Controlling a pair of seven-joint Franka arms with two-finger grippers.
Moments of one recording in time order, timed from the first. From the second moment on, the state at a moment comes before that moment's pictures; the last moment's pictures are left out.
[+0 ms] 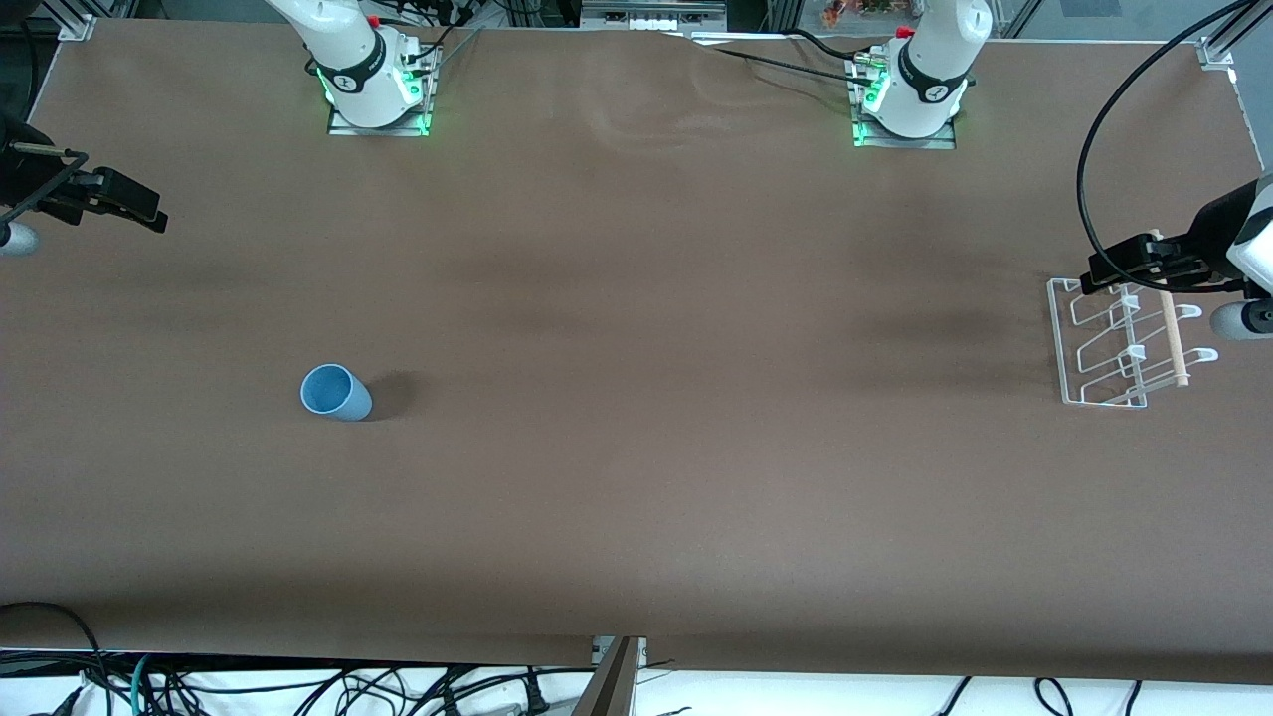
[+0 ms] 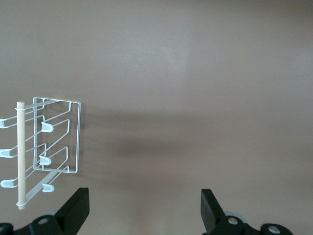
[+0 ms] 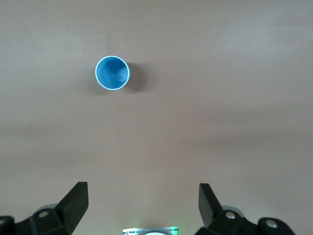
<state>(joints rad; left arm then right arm) -0.01 0.21 0.03 -1.33 -0.06 1.43 -0.07 -0.01 -0.03 -0.03 -1.66 -0.02 1.54 0.03</state>
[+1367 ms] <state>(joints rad) -0.01 0.21 0.02 -1.33 -0.06 1.43 -0.07 -0.01 0.20 -0.03 -1.66 -0.03 1.67 0.03</state>
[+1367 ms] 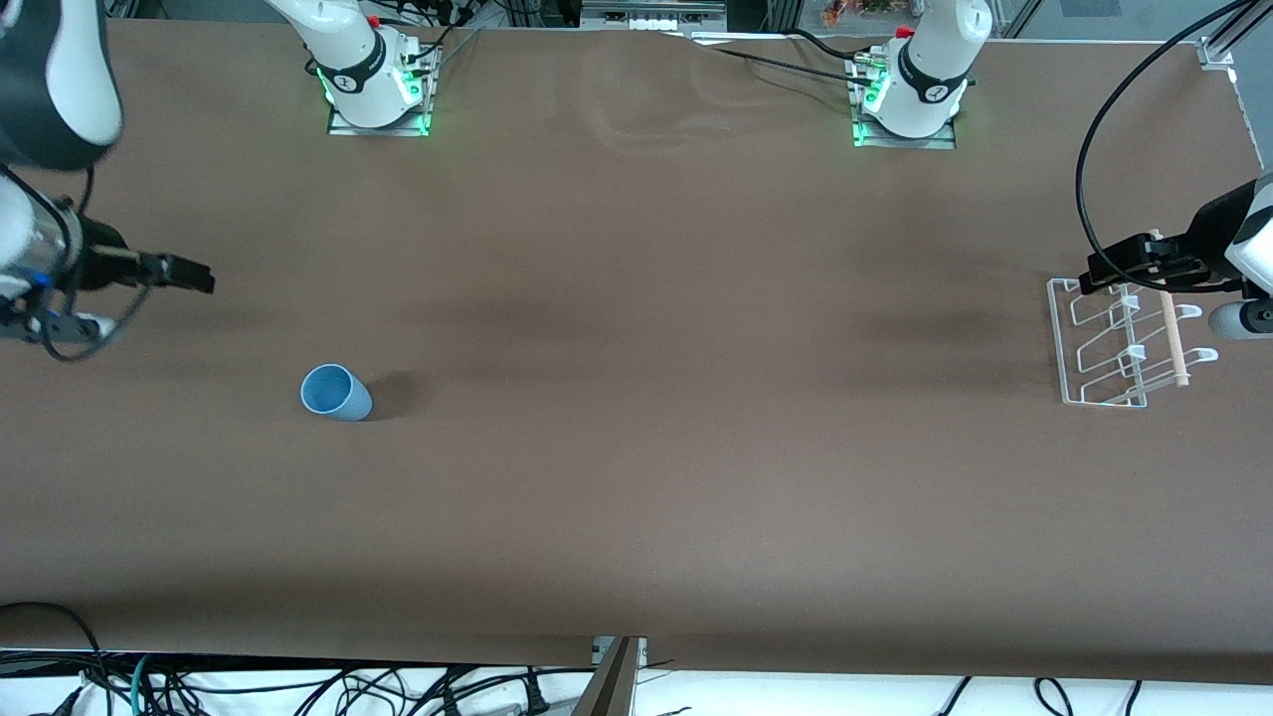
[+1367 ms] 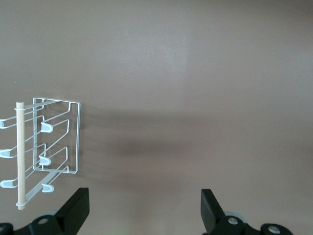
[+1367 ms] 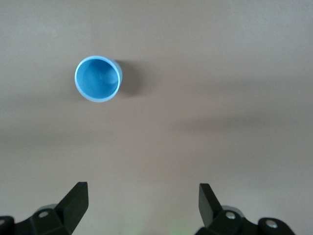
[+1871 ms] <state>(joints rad) -0.01 0.22 0.02 -1.33 -0.06 1.42 -0.07 0.04 0.34 -0.03 -1.81 -0.03 2.10 0.10</state>
